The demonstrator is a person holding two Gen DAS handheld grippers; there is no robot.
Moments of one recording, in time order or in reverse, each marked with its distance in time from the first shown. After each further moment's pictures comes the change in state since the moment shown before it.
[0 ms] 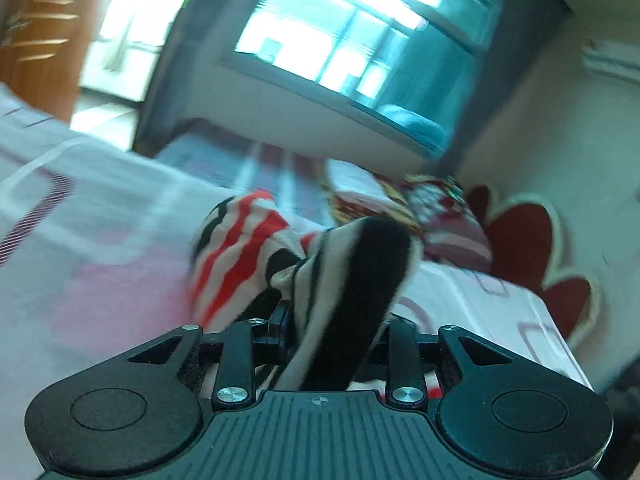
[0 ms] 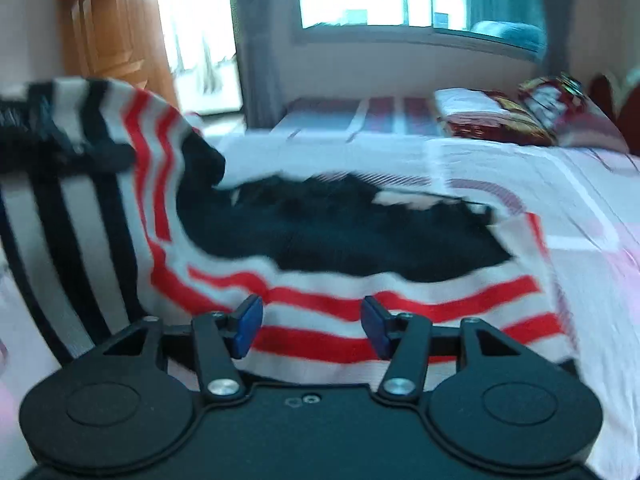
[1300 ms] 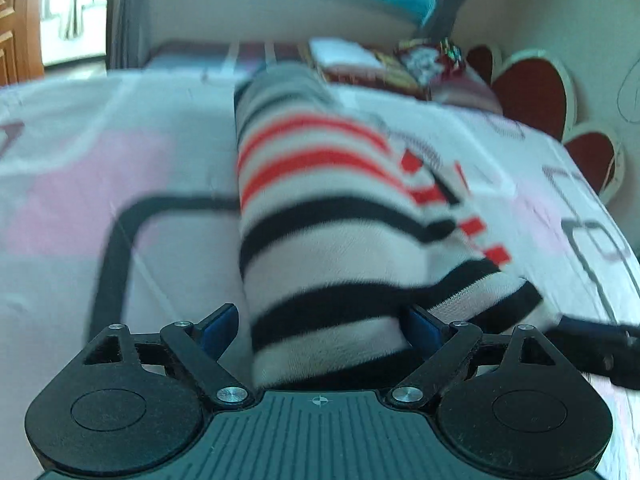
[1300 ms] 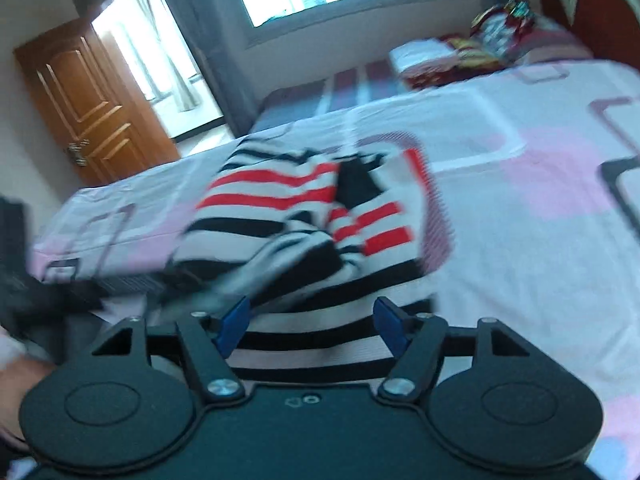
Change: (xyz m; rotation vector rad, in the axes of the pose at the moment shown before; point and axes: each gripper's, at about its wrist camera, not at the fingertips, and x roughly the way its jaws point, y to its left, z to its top) left arm 0.032 -0.024 -0.053 0.182 0.364 0.072; right arm -0.089 -0.094 -0.023 0.238 0.084 0.100
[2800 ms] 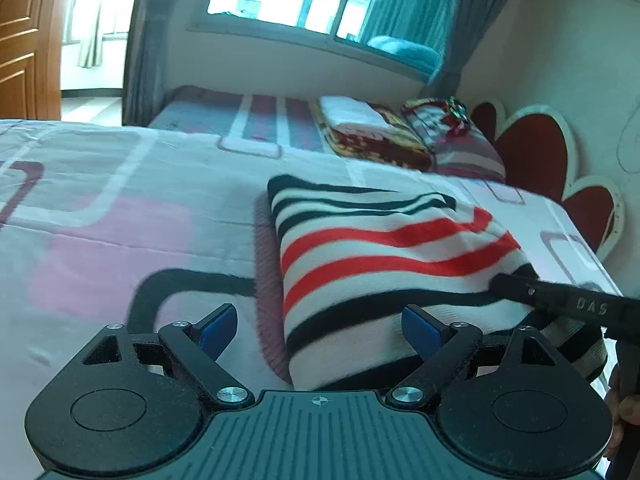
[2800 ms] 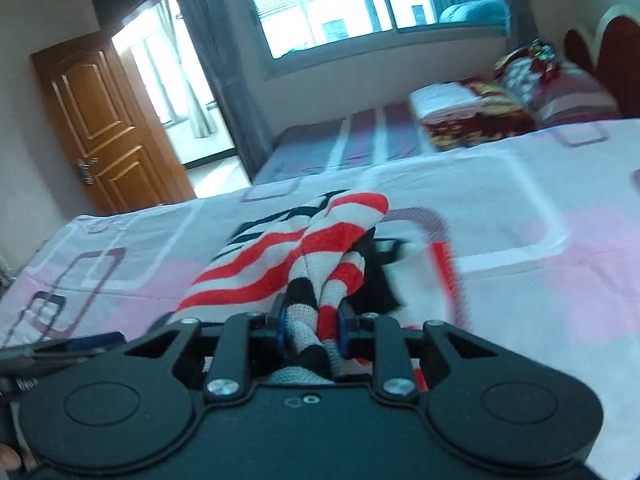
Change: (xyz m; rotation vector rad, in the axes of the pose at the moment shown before) left arm -0.018 -0.013 0.034 -0.034 -0.177 0.025; right arm 0.036 -0.014 0.065 -0.090 -0.128 -0.020
